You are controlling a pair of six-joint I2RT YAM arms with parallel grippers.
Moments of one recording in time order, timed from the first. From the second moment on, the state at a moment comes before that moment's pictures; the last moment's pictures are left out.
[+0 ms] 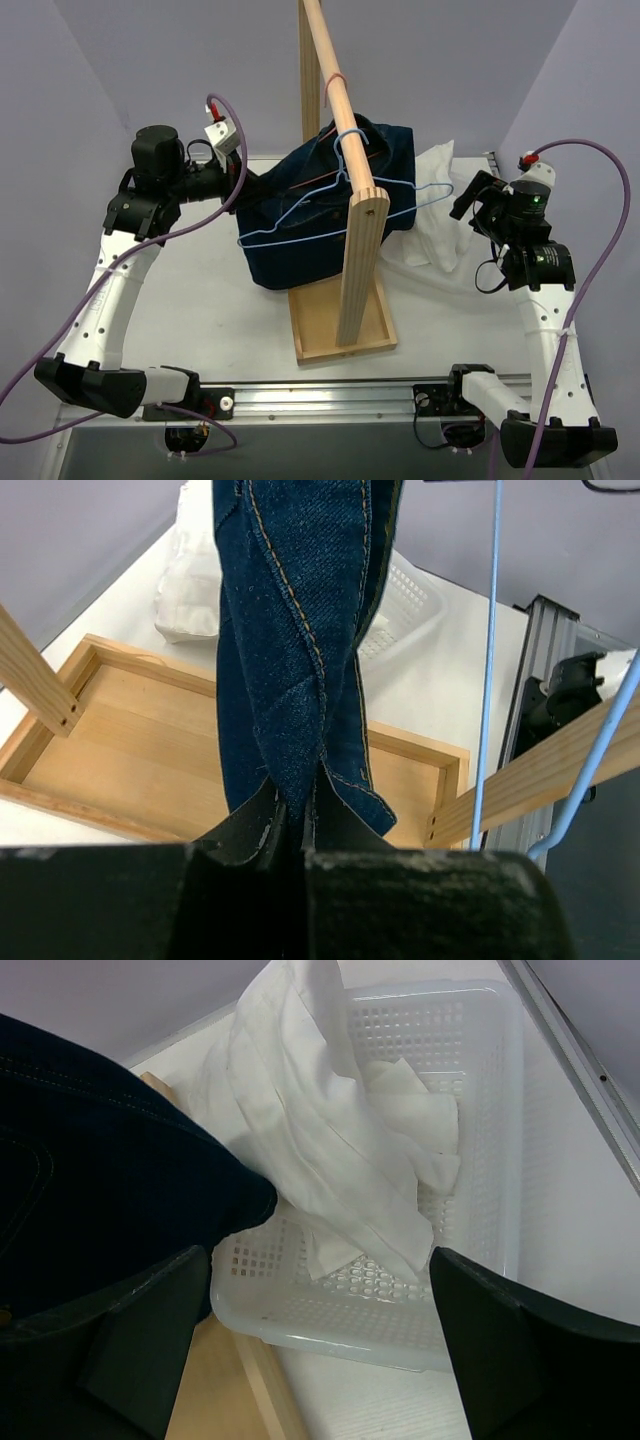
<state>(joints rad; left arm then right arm) -0.26 1.32 1.60 -0.57 0.90 0.08 -0.02 1.00 1.22 -0.68 0.11 0.40</state>
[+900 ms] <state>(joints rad) -0.47 1.42 1.80 -0.65 0.68 0.04 -0.02 0.99 1.24 -0.74 0.12 0.36</state>
